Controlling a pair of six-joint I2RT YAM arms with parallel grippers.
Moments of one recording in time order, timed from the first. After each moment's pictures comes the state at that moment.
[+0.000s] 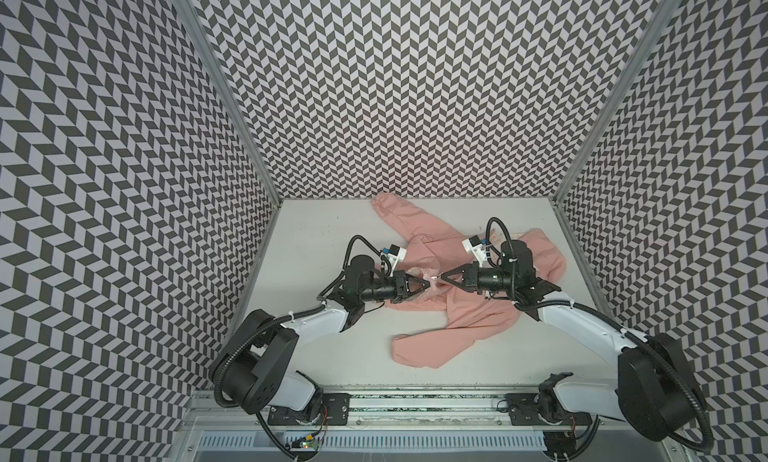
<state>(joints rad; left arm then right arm) -0.51 1.42 0.59 0.67 0.92 -1.05 0.34 1.29 0.71 0.23 -0.86 0.92</state>
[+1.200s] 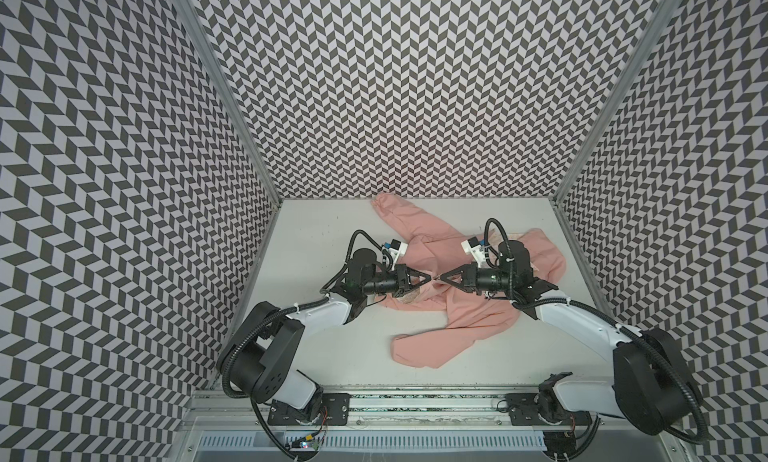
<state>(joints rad) -0.50 1.50 0.67 0.66 0.94 -1.06 0.35 1.33 0.71 0.24 -0.87 0.93</state>
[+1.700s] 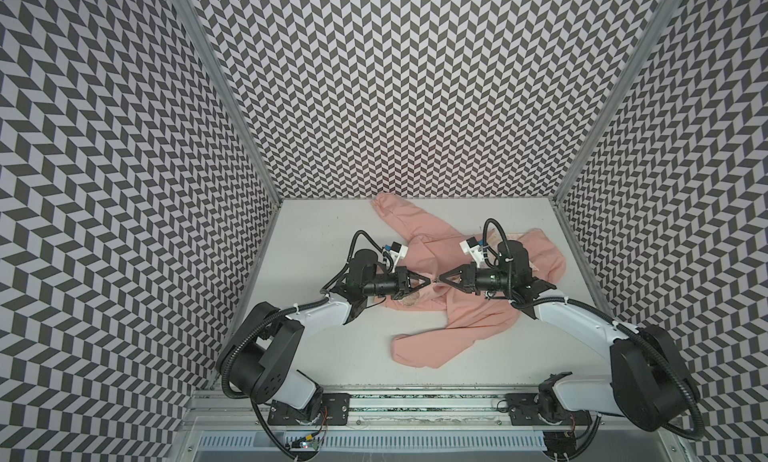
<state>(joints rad) -0.51 1.49 0.67 0.60 0.93 -1.02 0.35 1.34 0.71 0.27 -0.89 0.94</state>
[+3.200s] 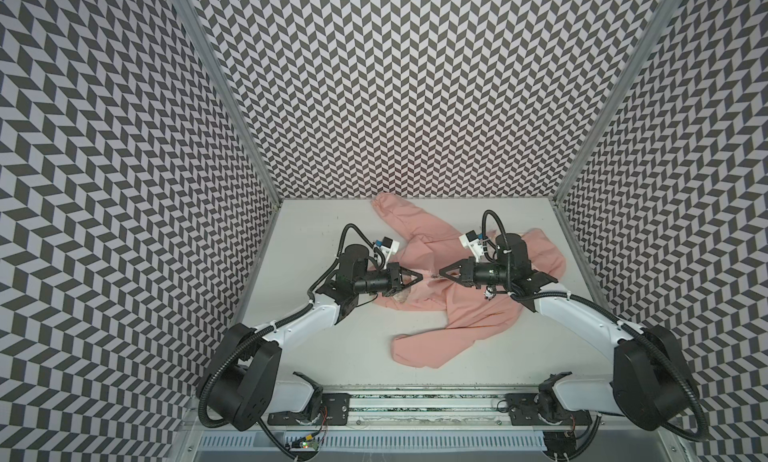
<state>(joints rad) -0.45 1.34 0.70 0.36 0.92 -0.93 0.34 1.35 0.81 0.12 -0.83 0.83</state>
